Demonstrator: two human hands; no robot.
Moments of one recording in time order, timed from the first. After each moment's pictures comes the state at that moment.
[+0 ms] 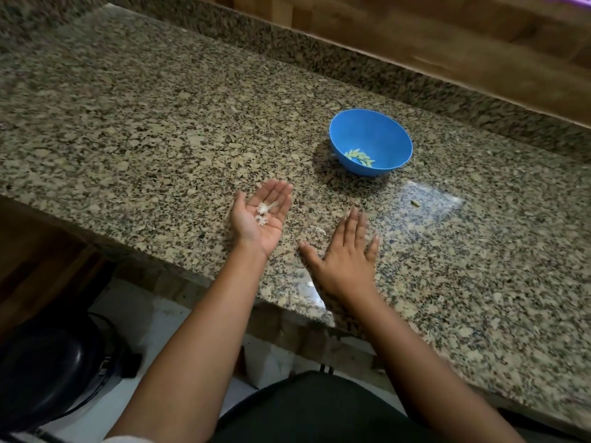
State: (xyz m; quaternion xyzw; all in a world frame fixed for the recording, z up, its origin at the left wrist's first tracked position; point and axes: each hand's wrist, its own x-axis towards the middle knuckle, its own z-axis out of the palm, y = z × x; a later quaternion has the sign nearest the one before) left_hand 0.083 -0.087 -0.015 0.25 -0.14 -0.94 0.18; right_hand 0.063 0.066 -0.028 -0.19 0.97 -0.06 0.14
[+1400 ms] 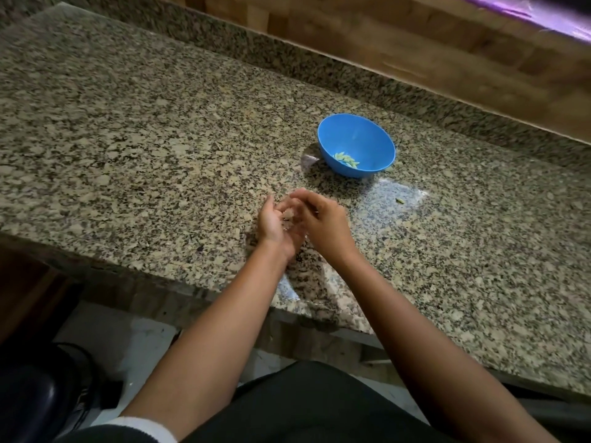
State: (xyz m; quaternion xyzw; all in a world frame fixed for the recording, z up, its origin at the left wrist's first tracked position) left_hand 0.070 -0.071 -0.007 0.32 -0.21 -0.93 0.03; right_hand 0.056 0.011 0.025 -0.20 0.85 -0.48 0.06
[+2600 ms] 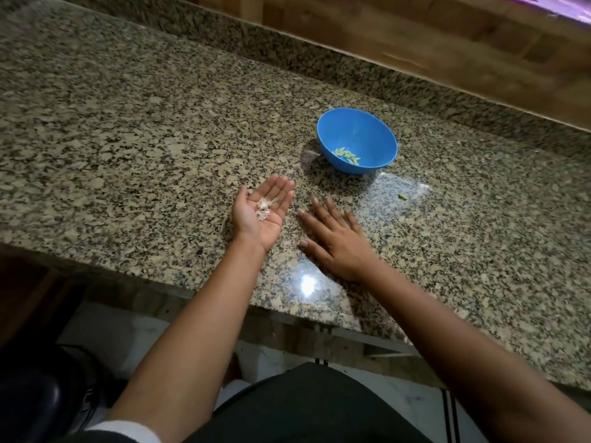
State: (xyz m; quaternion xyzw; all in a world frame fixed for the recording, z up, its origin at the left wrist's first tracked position) left_hand 0.063 -0.109 -0.016 0.24 -0.12 -0.96 0.08; right_hand 0.031 0.061 -0.021 -0.38 0.92 -0.06 0.11
